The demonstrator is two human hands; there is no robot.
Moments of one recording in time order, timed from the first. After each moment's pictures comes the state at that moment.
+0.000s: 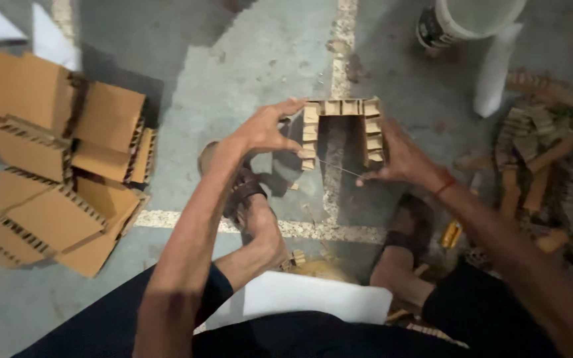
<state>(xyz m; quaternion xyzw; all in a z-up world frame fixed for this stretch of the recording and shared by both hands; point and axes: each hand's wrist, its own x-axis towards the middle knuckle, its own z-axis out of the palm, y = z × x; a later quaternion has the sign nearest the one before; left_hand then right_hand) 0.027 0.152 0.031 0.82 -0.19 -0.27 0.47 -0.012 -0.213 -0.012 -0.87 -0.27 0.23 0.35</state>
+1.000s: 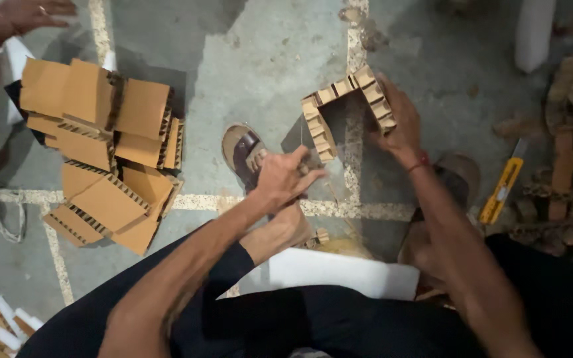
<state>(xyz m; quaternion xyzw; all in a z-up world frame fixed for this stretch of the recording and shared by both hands) -0.104 0.113 0.077 0.94 -0.16 -0.18 0.25 -0.043 -0.158 -0.050 -0.89 -0.10 -0.03 0.44</state>
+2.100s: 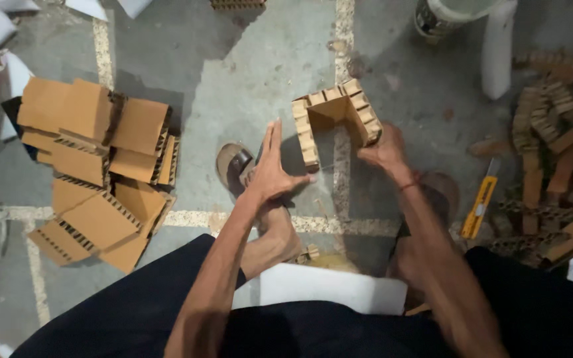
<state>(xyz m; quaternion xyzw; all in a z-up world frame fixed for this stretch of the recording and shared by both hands) -0.076 0.125 0.061 0.92 -0.08 -0.09 0.38 -0.040 -0.174 -0.072 -0.84 0.04 0.17 0.51</state>
